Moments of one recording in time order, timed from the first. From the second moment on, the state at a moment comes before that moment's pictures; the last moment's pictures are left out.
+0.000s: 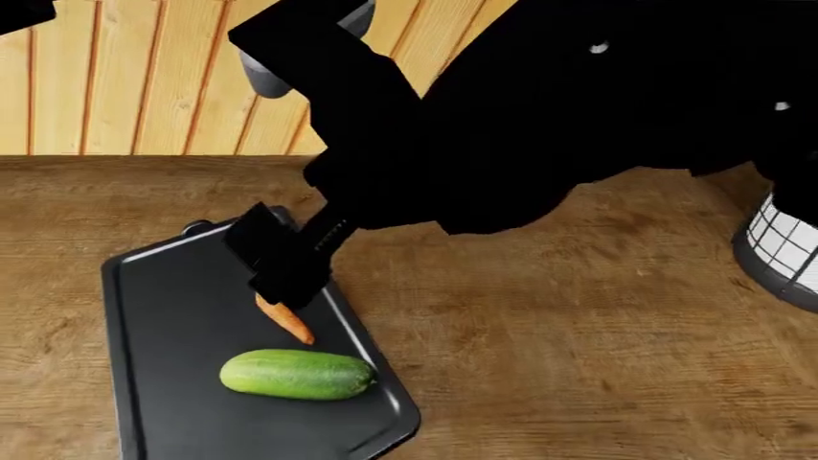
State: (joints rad) left arm -1.71 -0.42 0.27 -0.22 -0.94 -1.43 -0.40; right arm 2.09 0.28 -1.54 0.08 2.12 0.88 0.44
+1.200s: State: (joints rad) left arm -1.46 -0.67 0.01 0.15 -1.83 -1.47 -1.08; right arm 2.00 0.73 -1.42 -0.22 1.82 0.62 0.54
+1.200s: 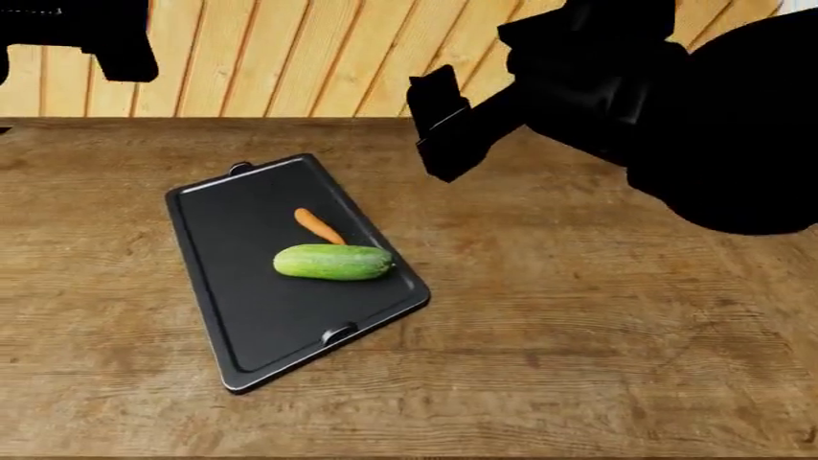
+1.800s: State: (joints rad) left arm -1.20 -0.81 -0.16 0.42 -2.13 -1.32 -1.25; right arm 1.91 0.90 -1.36 -0.44 1.77 0.48 0.65
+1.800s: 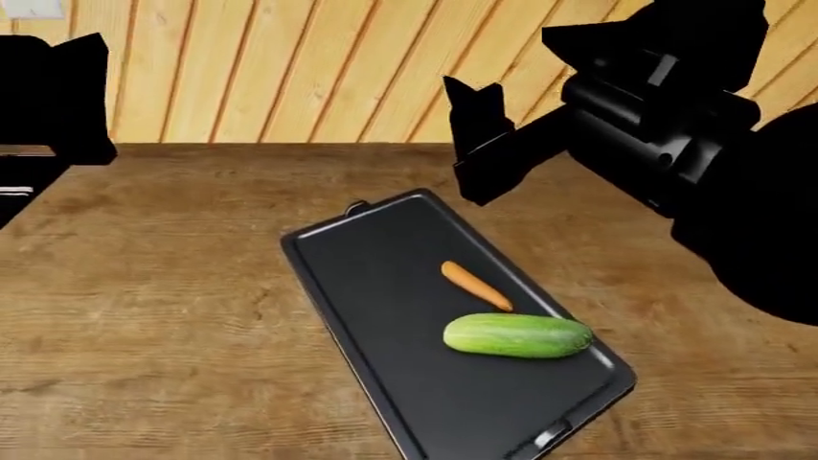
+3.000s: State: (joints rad) left arm -1.06 -0.86 -0.27 0.52 -2.16 -1.25 -1.20; right arm 1.83 0.94 -1.34 -0.54 1.72 0.43 0.68
